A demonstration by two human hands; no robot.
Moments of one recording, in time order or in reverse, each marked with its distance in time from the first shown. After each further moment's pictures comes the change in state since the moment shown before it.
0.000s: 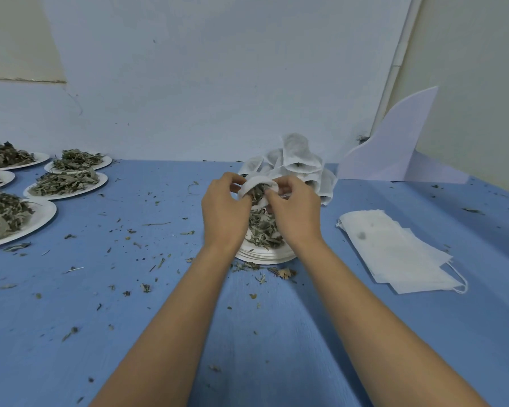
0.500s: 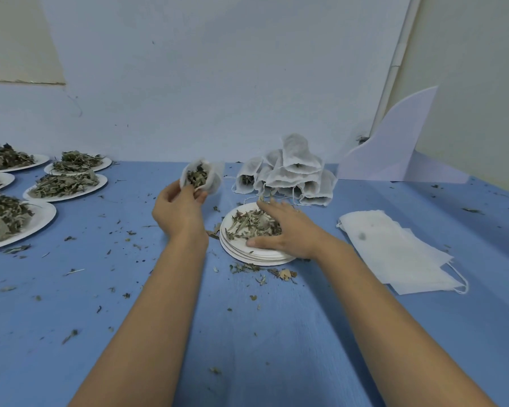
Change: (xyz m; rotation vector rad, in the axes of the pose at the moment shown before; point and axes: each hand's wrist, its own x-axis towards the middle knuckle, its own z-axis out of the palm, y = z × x) left_hand 0.022 -0.009 -0.027 -0.813 0.513 -0.610; right_hand 0.006 0.030 -0.019 -0.548 -0.754 -0.055
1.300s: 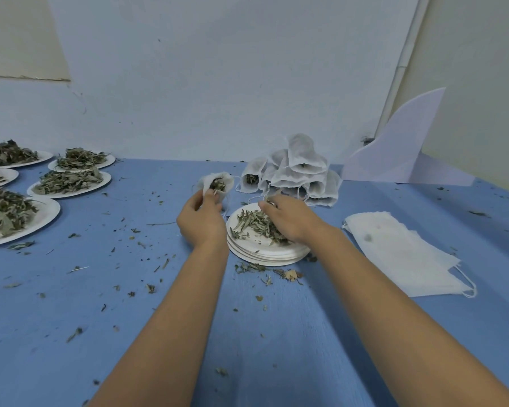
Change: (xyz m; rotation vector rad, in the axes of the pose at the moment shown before) left_hand -0.003 -0.033 0.000 0.099 -0.075 0.024; right_hand 0.030 -0.012 -0.003 0.002 0.129 0.102
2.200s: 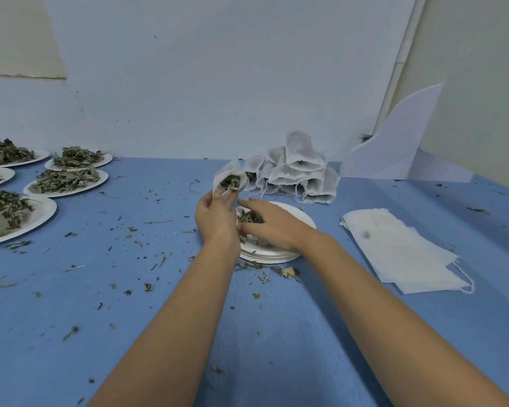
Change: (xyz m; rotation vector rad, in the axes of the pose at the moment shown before) left_hand -0.014 -0.005 0.013 -0.158 -0.157 -0.187; right_hand -0.004 -0.005 0.018 0.099 -0.155 -0.159
